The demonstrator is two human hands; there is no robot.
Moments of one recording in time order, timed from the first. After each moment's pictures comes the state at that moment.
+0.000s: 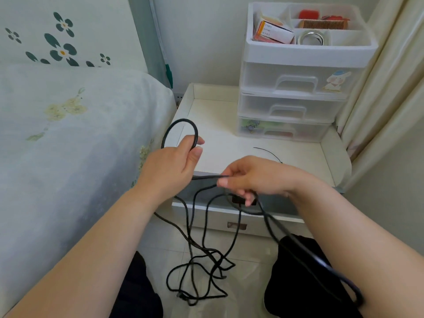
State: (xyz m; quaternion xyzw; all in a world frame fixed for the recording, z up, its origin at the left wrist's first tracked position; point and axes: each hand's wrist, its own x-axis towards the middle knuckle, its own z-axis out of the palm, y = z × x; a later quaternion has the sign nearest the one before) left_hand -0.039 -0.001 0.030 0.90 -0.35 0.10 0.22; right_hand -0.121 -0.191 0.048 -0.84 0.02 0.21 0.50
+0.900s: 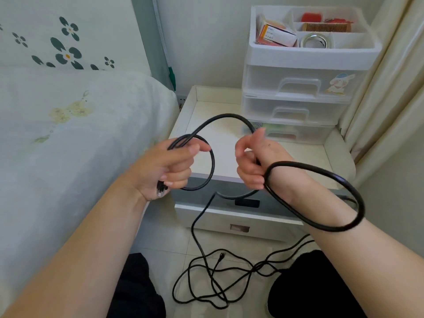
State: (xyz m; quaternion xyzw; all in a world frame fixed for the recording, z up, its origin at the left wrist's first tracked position) left_hand -0.033 0.020 0.054 0.55 -0.22 -0.39 0.70; right_hand -0.124 -0.183 0.056 -0.62 -0.01 0.02 0.78
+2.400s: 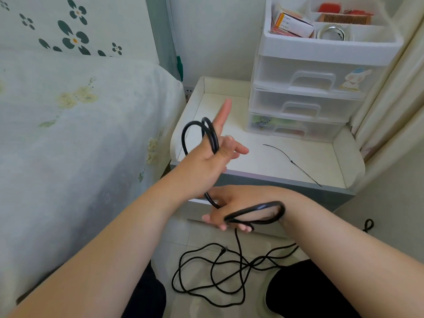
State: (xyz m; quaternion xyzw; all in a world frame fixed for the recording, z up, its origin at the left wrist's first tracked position) left_hand -0.075 -0.018 0.056 0.72 -0.37 -0.18 0.55; right_hand -0.125 -0.142 0.021 -0.78 -0.04 0.38 0.50
